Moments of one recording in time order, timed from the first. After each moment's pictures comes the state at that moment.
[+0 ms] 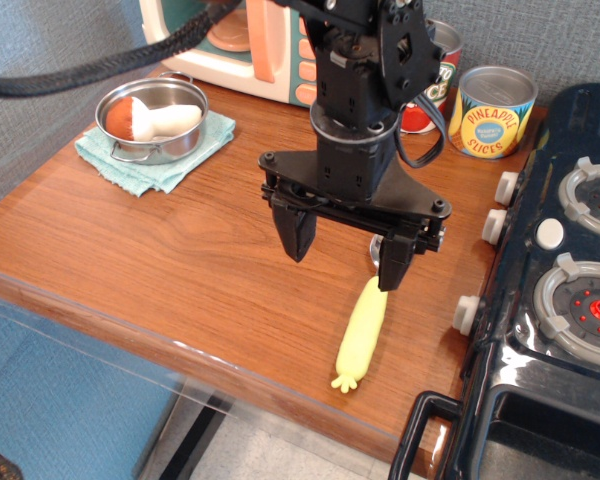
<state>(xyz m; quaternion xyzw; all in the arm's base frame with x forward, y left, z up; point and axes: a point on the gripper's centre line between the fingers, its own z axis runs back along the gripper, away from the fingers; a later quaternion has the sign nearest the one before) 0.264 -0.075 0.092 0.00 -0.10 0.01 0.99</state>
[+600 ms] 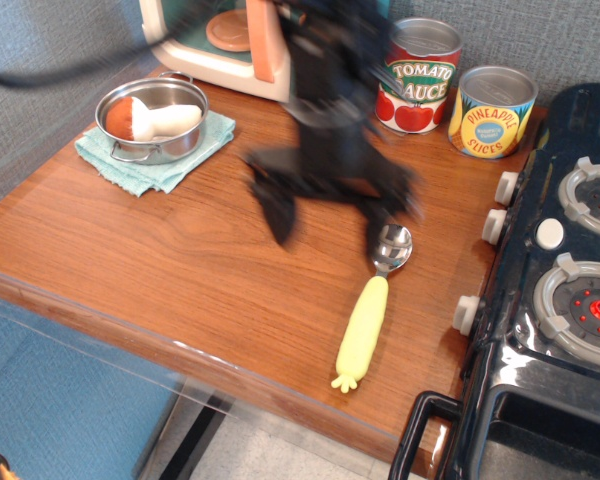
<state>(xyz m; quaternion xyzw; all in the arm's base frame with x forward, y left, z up) 0.290 -0.022 0.086 -0.05 -0.09 0.11 0.99</state>
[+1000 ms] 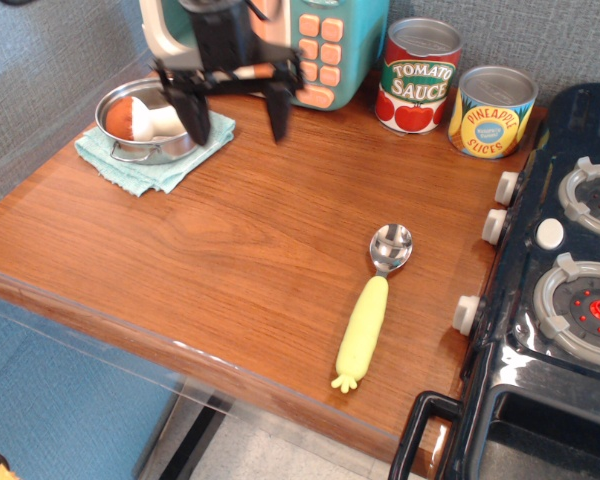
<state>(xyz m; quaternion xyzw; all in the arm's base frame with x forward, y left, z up) 0.349 0.072 0.093 -0.04 -0.09 0.22 0.97</state>
